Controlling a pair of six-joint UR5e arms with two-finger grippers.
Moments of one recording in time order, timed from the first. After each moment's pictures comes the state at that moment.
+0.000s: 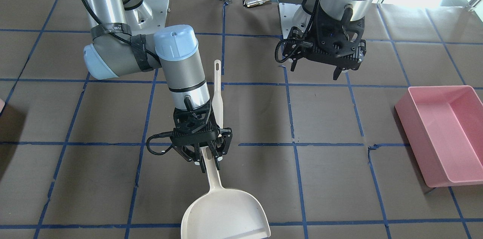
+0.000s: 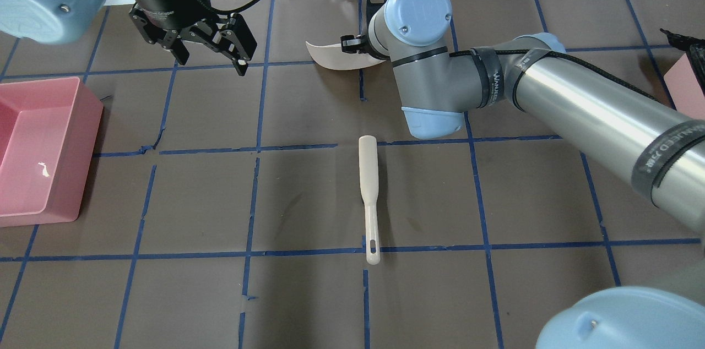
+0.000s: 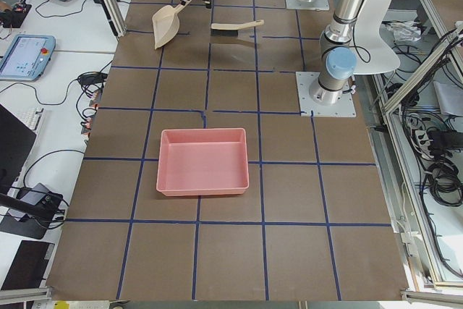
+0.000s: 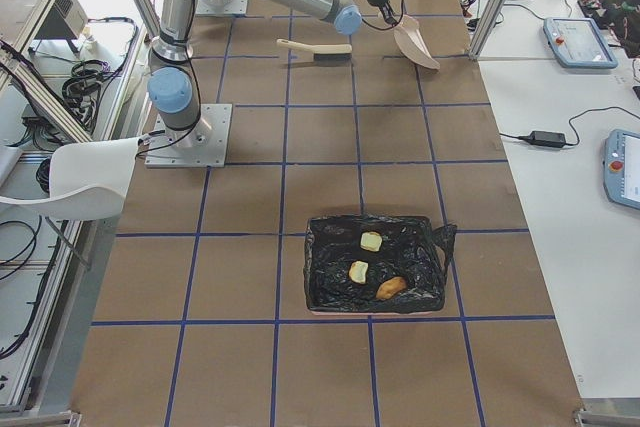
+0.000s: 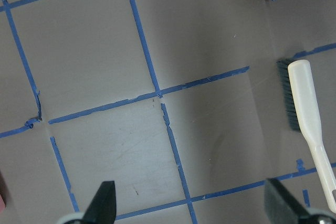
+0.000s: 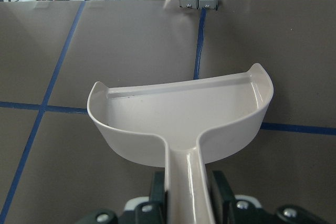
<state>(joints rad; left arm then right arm) -1.66 -1.67 -1.43 -1.61 1.60 0.16 1.86 -1.13 1.68 -2.73 -1.53 0.19</state>
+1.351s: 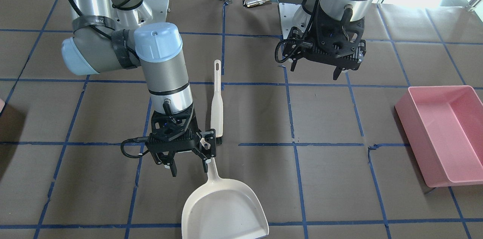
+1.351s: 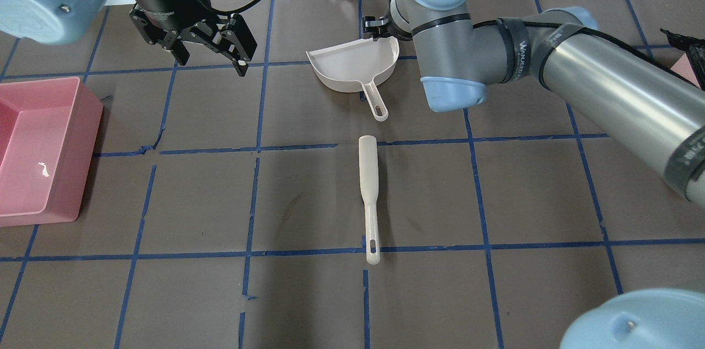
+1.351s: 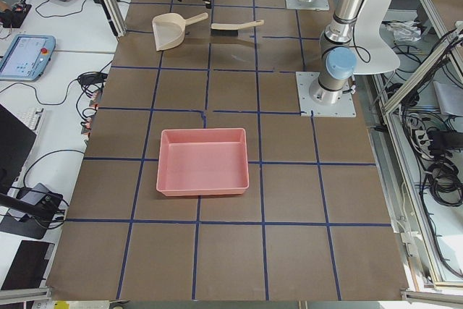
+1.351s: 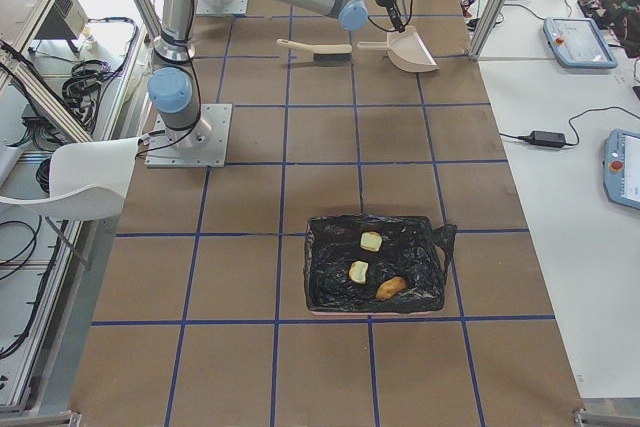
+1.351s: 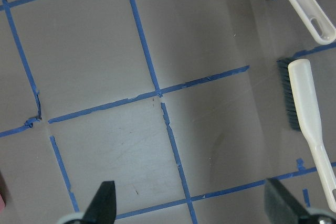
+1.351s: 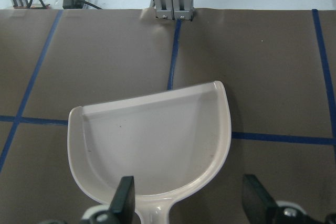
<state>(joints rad) -1.66 -1.67 -1.43 -1.61 1.60 0.16 1.79 -1.20 1.63 -2.49 -1.57 0.16</state>
